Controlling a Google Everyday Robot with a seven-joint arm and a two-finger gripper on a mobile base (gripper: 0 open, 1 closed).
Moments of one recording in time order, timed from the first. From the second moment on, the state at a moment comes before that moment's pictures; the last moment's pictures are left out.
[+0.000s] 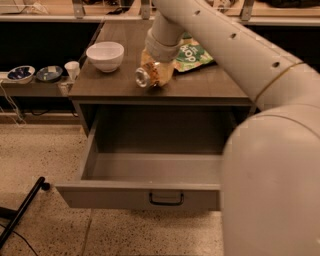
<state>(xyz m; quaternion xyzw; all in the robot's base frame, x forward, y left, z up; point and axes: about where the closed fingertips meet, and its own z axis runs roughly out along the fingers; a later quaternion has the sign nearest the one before) 0.732 0.006 0.856 -0.91 0.35 -0.10 0.18</state>
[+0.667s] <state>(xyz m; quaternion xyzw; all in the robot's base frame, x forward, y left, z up) 0.679 -0.060 0.831 -0.87 0.47 -0.09 0.12</state>
